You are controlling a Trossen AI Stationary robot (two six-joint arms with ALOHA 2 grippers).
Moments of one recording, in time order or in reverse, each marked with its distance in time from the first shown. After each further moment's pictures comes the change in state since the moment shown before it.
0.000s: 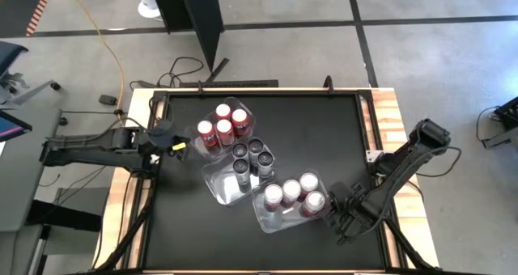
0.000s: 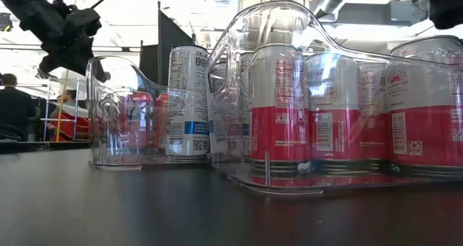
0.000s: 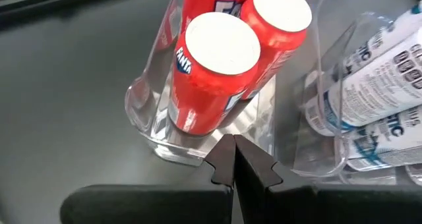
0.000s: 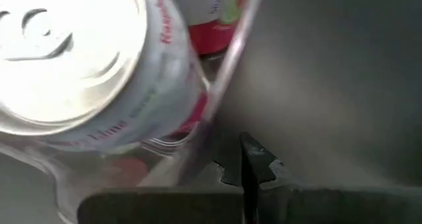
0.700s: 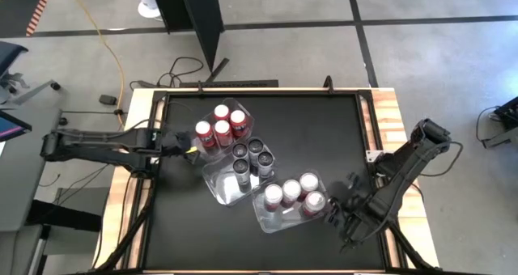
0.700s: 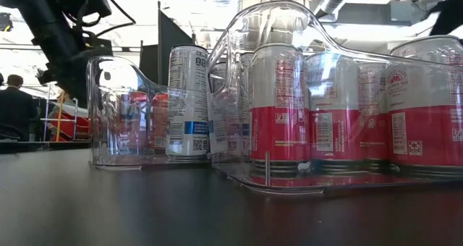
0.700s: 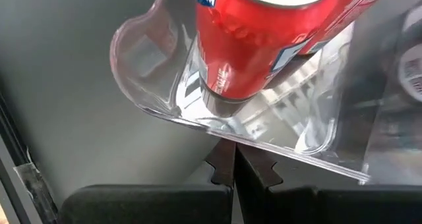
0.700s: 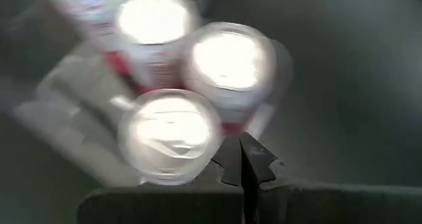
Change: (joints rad) left arm 0.047 0.288 -0.003 -0.015 0.018 -0.057; right arm 0.005 0.000 0.226 -0.161 0.266 -0.358
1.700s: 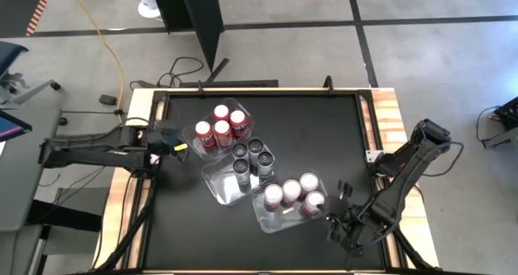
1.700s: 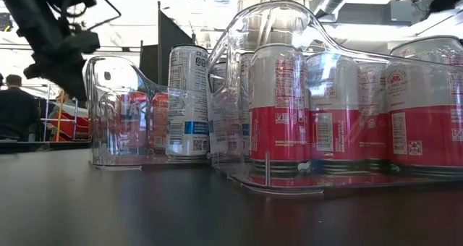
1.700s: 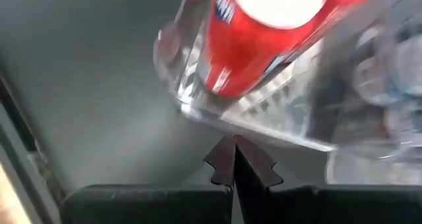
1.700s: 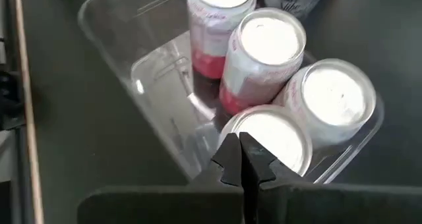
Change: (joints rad) left arm 0.025 -0.203 0.027 -0.137 0.074 0.006; right arm 0.047 0.000 -0.002 0.213 0.017 -0.254
